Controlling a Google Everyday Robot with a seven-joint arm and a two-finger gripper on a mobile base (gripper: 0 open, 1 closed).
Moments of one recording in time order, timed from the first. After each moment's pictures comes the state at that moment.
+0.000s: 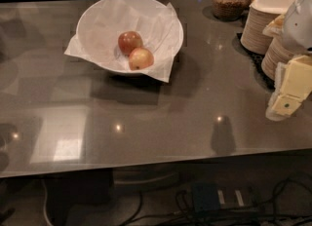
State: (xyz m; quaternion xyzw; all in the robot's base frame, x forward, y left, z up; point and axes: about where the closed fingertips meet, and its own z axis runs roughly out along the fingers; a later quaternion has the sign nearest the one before) arm 0.438 -0.217 0.976 -0.60 0.78 -0.03 0.16
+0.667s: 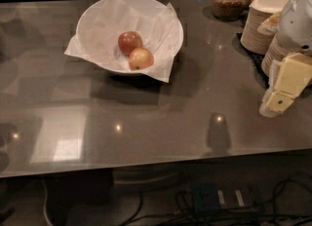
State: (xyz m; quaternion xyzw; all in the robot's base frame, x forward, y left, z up) arm 0.447 -0.208 0.976 -0.61 0.77 -0.02 0.18
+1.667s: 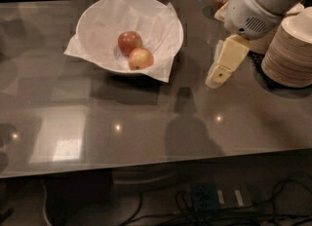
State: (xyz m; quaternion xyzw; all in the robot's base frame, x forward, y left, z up) arm 0.531 -0.143 0.967 -0.60 0.76 0.02 0.25
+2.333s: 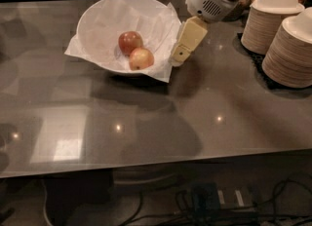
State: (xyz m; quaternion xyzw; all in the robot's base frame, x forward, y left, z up) arm 0.590 -0.078 0.977 -0.59 0.75 0.04 0.29
